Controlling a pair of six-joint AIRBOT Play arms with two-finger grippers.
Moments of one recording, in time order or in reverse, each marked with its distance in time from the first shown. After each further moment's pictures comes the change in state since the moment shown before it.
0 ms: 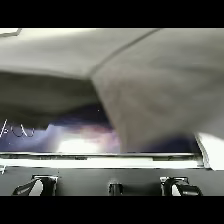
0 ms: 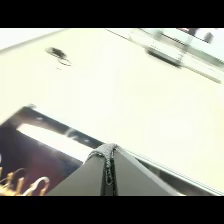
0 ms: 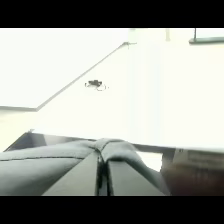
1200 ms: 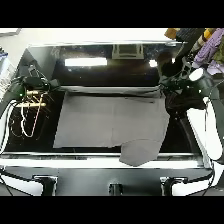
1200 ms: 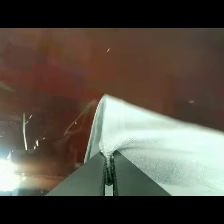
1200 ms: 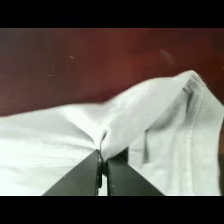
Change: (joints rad) left arm -0.322 -0.994 -0.513 -0.082 -0.561 0.276; right arm 0.001 -1.000 -0.414 -0.037 -0.292 -0.027
